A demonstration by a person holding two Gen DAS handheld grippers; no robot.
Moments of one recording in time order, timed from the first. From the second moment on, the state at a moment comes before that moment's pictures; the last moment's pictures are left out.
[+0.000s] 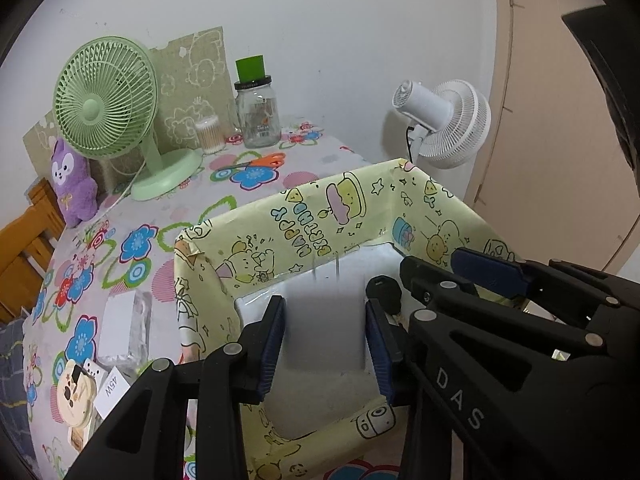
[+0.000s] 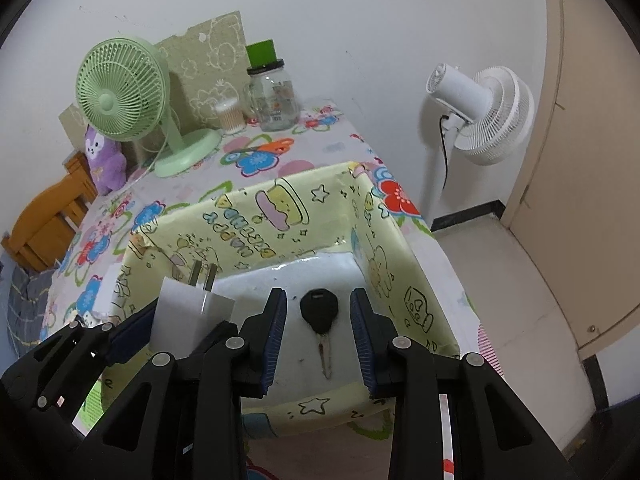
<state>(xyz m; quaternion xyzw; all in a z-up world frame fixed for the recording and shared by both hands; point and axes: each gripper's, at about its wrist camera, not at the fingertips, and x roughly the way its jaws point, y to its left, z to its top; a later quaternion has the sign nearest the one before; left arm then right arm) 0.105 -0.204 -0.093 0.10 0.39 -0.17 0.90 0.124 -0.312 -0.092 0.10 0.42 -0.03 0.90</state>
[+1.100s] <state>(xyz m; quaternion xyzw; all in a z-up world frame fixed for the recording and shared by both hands) 0.051 -0.149 -0.055 0.09 0.34 -0.12 0.93 0.063 -0.268 -0.048 0.07 0.37 -0.05 0.92</state>
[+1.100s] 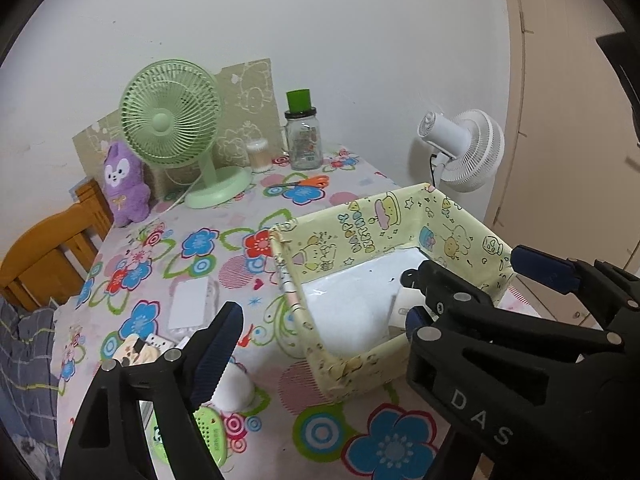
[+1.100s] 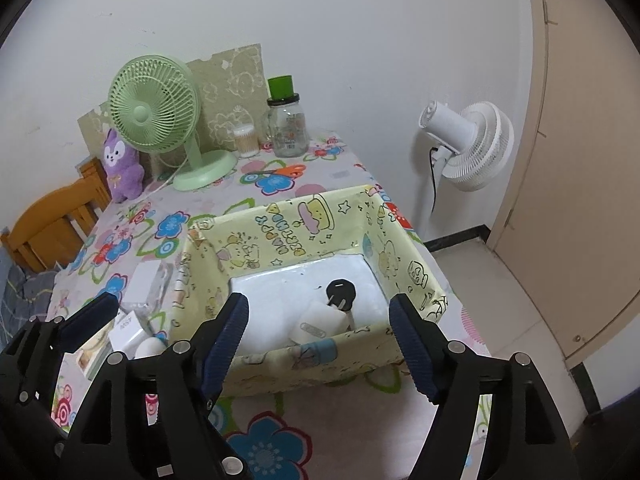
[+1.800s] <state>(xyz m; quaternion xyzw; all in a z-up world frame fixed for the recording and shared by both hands) 0.020 -0.086 -0.038 0.04 0.32 -0.12 0.94 0.031 -0.222 -0.026 0.06 0.34 -0.02 0.94</state>
